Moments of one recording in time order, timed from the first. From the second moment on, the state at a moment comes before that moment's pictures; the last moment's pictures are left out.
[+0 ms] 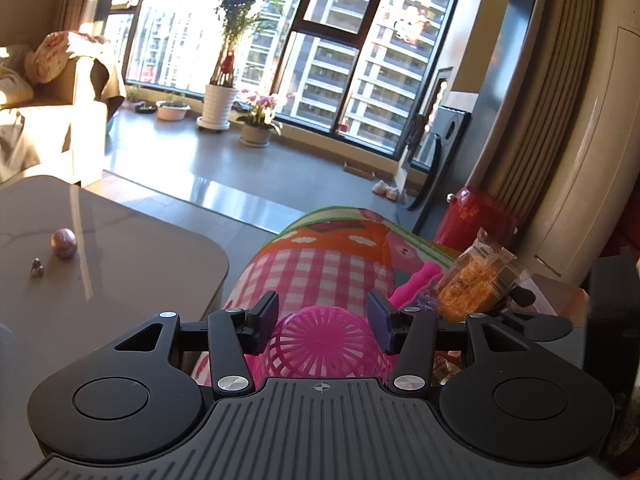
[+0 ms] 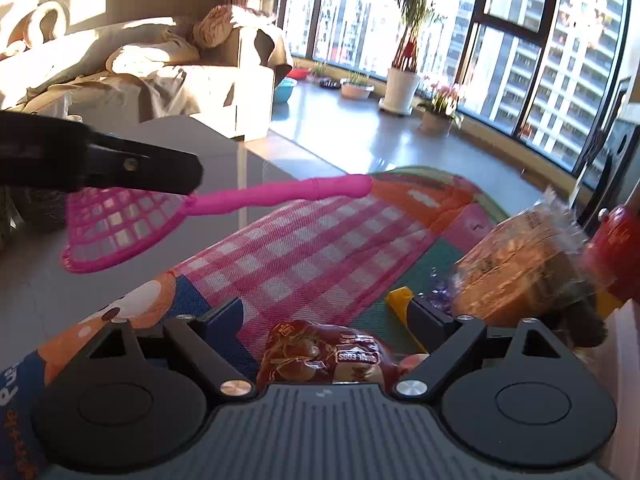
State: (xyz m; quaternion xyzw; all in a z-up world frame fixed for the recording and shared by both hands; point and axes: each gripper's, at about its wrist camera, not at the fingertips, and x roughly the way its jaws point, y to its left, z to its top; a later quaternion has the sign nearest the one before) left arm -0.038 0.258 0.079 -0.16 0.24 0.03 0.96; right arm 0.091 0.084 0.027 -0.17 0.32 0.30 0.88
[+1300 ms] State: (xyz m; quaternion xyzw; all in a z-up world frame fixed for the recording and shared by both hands) left arm 0.060 -0.019 0.144 -0.15 0.18 -0.20 0.95; right arm -0.096 -0.192 0.078 -0.04 0.28 0.12 0.95
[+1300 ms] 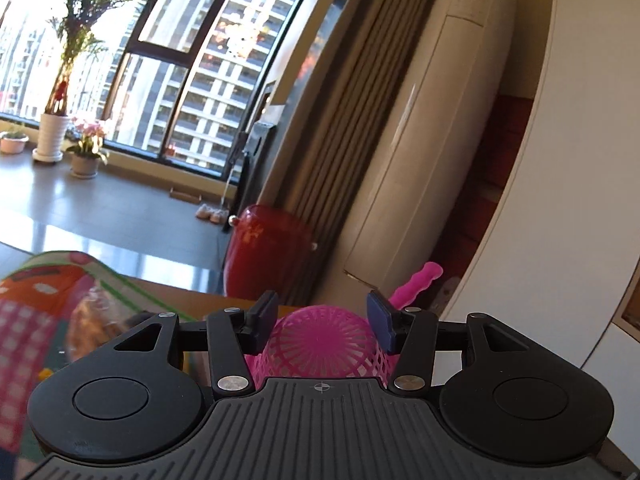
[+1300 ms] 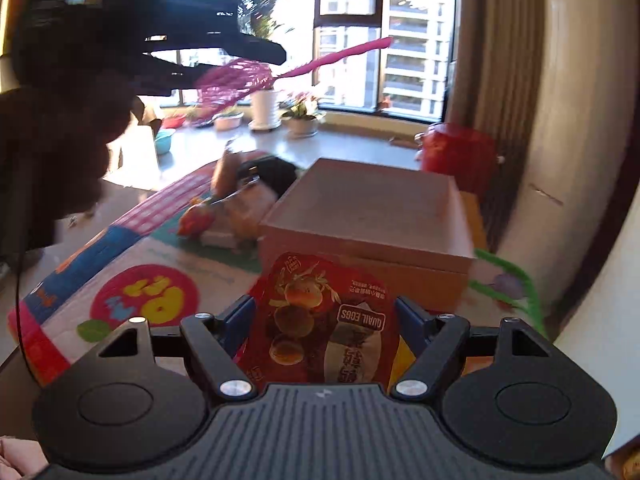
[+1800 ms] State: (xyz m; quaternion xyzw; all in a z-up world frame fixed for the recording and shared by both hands) left arm 0.062 0.057 0.111 -0.16 0.14 -0.08 0.97; right arm -0.009 -0.230 0.133 0.01 0.20 0.09 0.98
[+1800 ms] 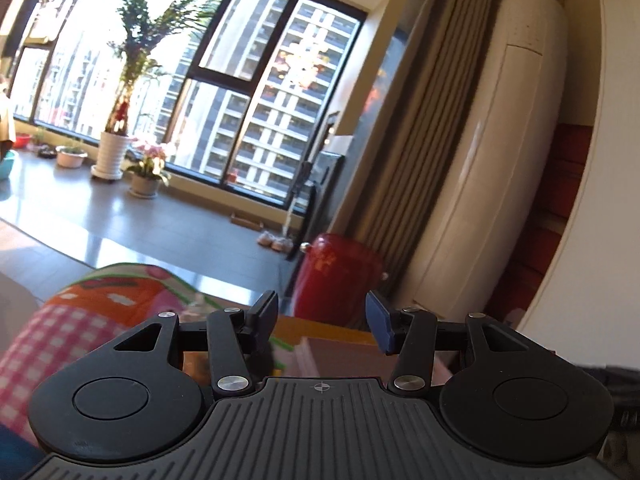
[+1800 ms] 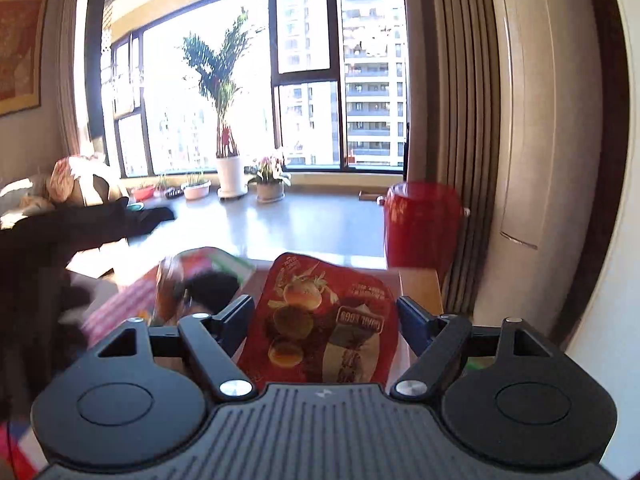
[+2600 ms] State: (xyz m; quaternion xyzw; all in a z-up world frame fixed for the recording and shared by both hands) left arm 0.108 0.033 0.019 -0.10 0.34 -0.08 0.93; right arm -0.016 -0.183 0.082 -0.10 0.25 0.07 0.96
